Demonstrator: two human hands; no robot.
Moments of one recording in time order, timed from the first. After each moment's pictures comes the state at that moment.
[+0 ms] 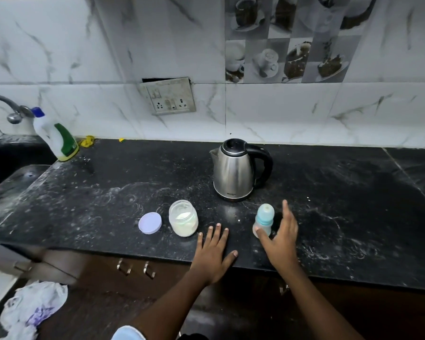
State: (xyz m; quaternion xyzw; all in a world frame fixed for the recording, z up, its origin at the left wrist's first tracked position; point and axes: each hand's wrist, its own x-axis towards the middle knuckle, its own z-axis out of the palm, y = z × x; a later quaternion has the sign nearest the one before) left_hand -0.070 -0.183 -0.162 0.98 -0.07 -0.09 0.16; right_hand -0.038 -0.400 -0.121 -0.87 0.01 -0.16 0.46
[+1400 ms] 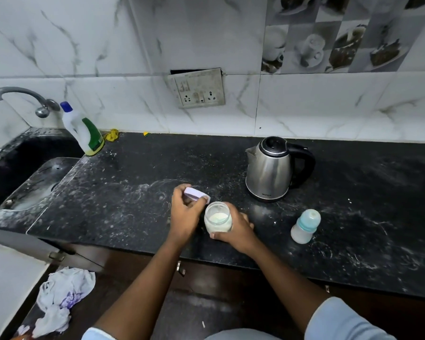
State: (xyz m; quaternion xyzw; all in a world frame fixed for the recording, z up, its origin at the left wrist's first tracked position) left_hand -0.021 -0.030 -0.049 0.75 0.18 0.16 0.61; right_hand -0.004 -0.203 -0.101 -0.88 -0.08 0.17 0.44
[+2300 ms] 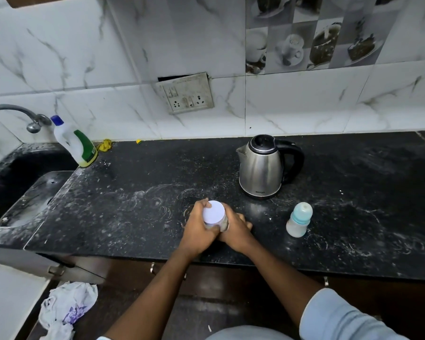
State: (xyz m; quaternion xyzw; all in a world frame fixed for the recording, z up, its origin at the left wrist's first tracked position) left_hand -0.039 -0.059 -0.074 0.88 0.05 0.05 0.47; right_hand -0.009 -0.203 -0.101 -0.88 -0.07 0.16 0.45
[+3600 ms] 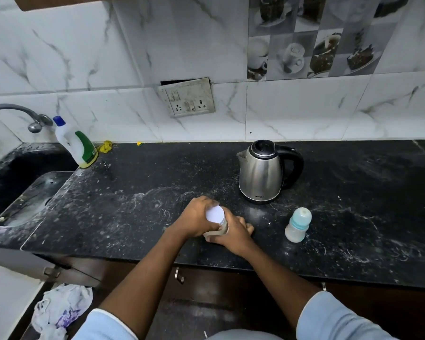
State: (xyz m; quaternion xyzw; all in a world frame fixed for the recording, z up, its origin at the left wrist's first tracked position) left_hand -0.001 -0.043 -0.027 0.96 -0.06 -0.08 0.25; right_hand -0.006 -0.202 -0.103 -0.90 -0.06 0.15 0.41
